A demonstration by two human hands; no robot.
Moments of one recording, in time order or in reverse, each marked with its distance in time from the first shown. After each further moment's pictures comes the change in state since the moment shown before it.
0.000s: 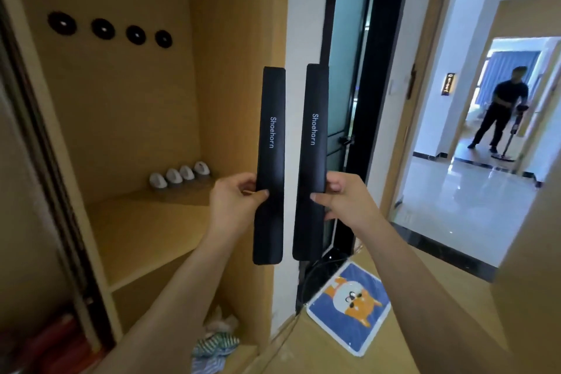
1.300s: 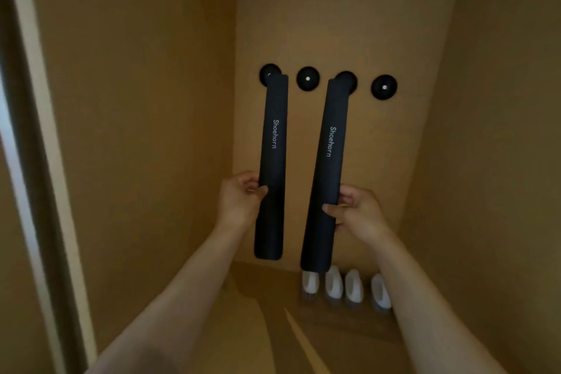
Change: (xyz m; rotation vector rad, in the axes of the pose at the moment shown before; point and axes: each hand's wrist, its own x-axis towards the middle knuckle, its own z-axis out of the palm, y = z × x) left_hand 0.358 -0.159 -0.225 0.303 0.988 -0.171; right_hand 0.499 -0.026 0.361 0.359 -0.833 -0.293
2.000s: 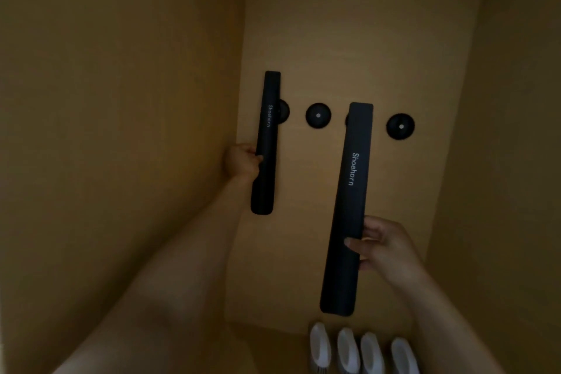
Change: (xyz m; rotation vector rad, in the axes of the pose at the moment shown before) left_hand 0.242 0.005 0.031 0.033 0.142 0.021; right_hand 0.058 0.007 -0.004 0.047 0.072 -0.049
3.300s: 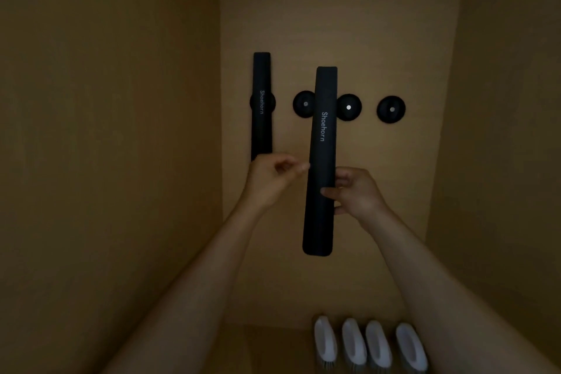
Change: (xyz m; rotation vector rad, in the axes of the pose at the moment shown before) left_hand -0.095 0.013 0.008 -0.071 -0.427 0.464; right_hand 0.068 -0.032 0.029 -0.042 0.058 -0.002
